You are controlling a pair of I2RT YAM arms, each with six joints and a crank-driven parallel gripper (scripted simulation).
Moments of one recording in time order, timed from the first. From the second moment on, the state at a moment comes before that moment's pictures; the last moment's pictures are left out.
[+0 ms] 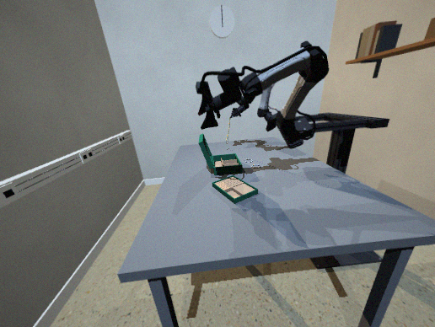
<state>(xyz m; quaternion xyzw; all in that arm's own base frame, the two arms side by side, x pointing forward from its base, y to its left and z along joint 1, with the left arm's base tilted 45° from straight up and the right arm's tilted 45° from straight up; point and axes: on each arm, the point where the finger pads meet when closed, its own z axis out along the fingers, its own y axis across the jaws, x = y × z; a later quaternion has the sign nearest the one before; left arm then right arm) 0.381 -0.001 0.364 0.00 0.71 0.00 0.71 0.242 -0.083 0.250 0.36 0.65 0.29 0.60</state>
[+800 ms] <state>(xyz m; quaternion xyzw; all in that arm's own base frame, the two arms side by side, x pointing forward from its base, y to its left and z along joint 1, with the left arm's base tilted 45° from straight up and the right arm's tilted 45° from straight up) 0.381 -0.001 0.364 0.00 0.71 0.00 0.71 0.278 -0.042 0.232 0.33 0.68 0.33 0.57</state>
